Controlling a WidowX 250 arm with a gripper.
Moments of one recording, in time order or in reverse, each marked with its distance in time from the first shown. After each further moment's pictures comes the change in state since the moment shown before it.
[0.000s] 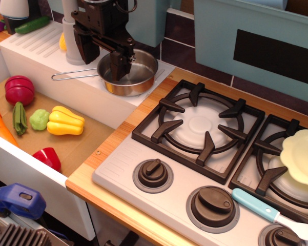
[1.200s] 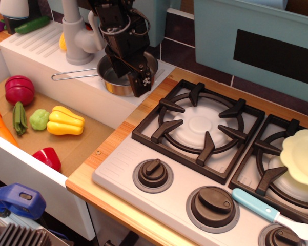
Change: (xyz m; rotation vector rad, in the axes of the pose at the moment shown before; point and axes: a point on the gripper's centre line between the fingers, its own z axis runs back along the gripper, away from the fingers) arm 0.033 -0.016 -0.052 -0.107 -0.177 -0.287
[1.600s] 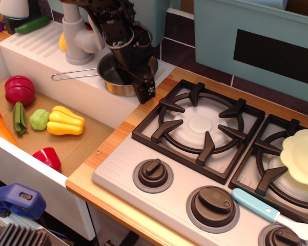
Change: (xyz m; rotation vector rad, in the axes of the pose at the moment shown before) arm 0.001 0.001 -0.024 0.006 -0.041 0.013
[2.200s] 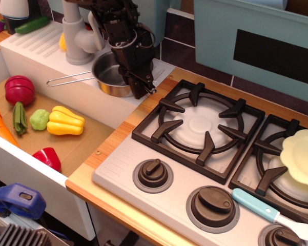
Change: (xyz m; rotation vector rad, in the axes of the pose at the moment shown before) arm -0.002 -0.006 0.005 -0.032 0.084 0.042
